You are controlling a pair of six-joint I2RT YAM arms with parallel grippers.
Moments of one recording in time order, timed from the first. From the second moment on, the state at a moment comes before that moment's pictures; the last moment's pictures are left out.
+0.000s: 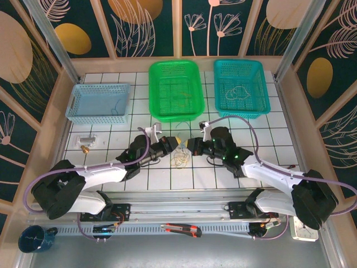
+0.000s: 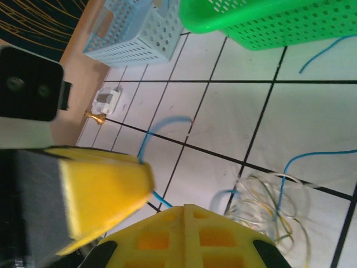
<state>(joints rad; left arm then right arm) -0.80 1.34 0.47 0.65 0.19 -1.14 0.76 1.16 0.53 0.17 -0.24 0.70</state>
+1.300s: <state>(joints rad) -0.80 1.18 0.62 0.40 0.15 -0.97 0.75 0.98 0.46 0.19 -0.19 0.61</state>
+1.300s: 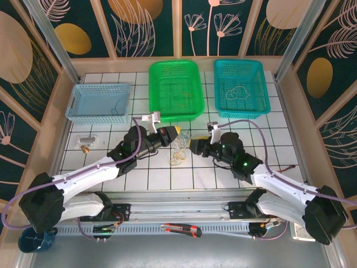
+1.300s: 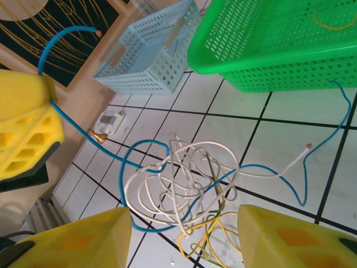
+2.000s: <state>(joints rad) -0.80 1.19 0.62 0.40 0.15 -0.97 0.76 1.13 0.53 0.24 -0.24 0.60</state>
